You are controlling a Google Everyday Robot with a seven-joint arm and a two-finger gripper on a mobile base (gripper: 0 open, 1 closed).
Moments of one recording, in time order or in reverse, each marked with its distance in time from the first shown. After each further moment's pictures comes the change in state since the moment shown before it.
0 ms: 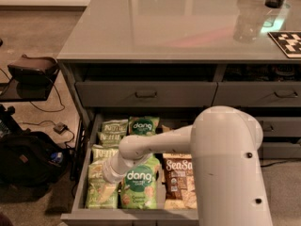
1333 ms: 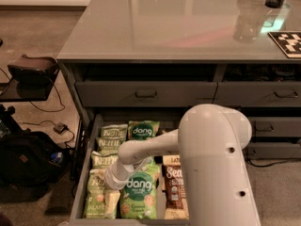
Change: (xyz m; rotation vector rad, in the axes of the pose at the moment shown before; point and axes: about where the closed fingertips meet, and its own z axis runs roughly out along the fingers) arm 0.031 0.026 0.018 -0.076 0.071 0.037
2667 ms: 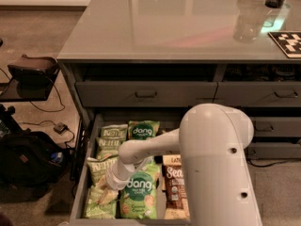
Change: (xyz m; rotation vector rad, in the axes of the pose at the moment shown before) arm -0.001 0.005 -0.005 -0.013 0.002 0.023
